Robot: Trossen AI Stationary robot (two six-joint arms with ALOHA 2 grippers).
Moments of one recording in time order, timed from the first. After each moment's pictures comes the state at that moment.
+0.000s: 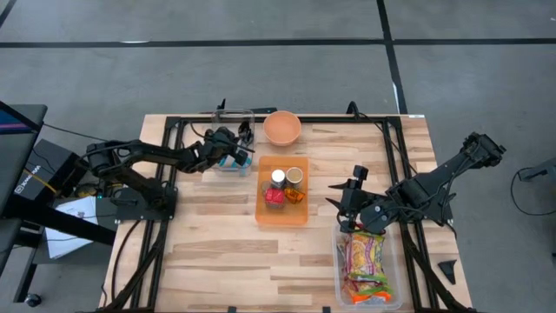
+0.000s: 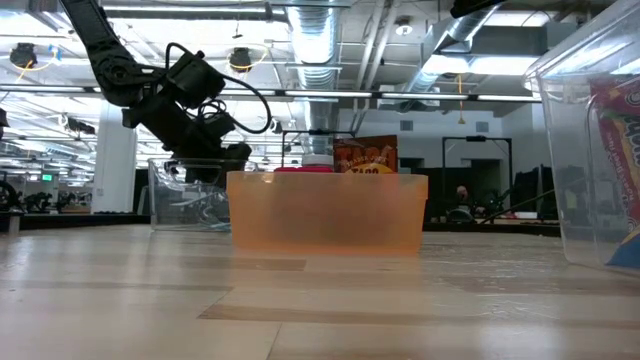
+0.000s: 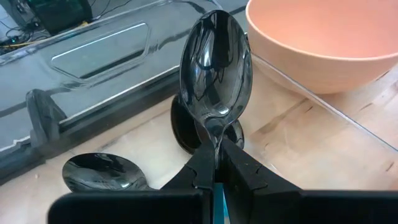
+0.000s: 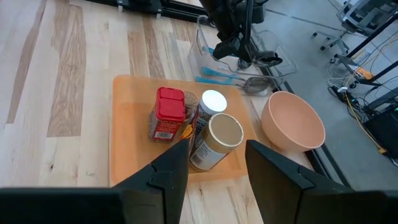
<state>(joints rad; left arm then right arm) 0.49 1.47 0.46 0.43 -0.48 -0.20 0.55 1.20 1.06 -0.68 0.83 0.26</state>
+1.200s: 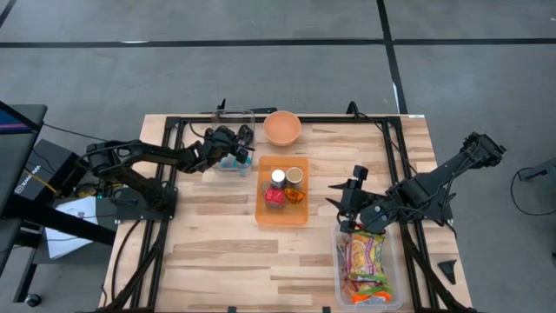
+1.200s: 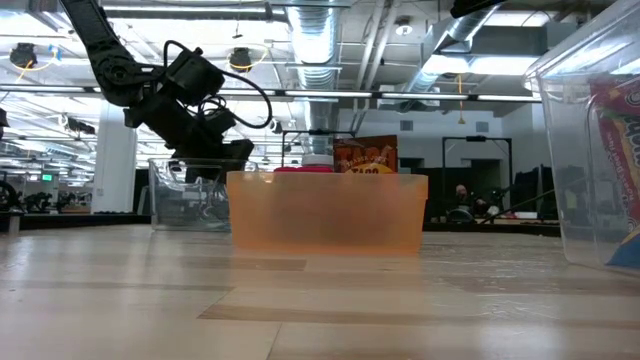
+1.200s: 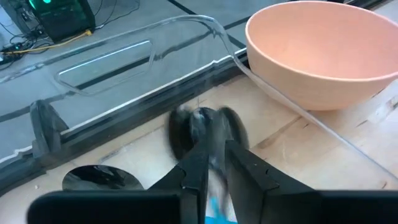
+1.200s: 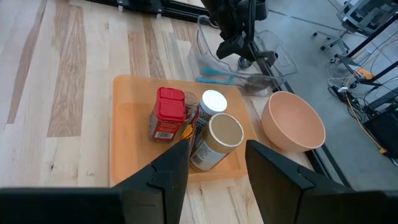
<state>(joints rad) 0.49 1.47 0.46 0.48 -0.49 -0.20 0.55 1.20 1.06 -0.68 0.83 0.26</state>
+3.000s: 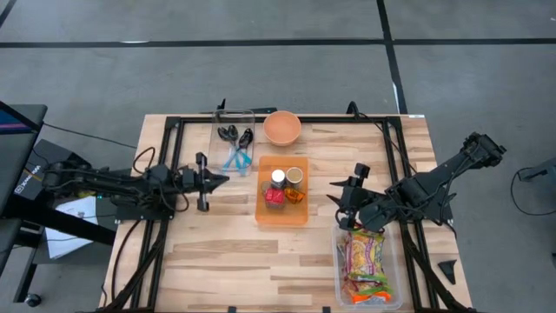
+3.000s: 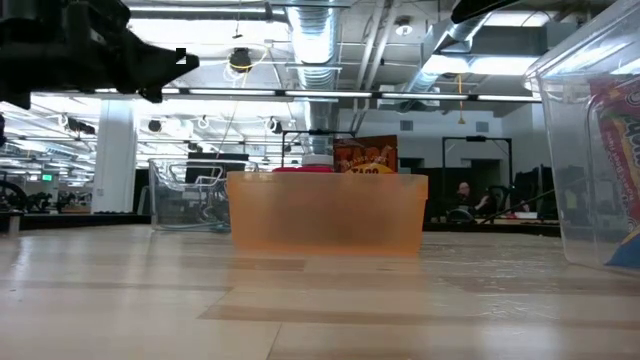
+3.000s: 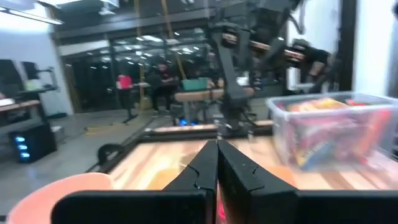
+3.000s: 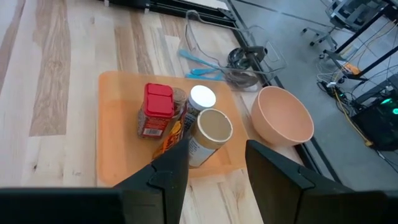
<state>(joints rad) 0.01 0.61 0.01 0.76 -0.12 0.13 0.54 1.20 1.06 -0.71 0.86 0.28</state>
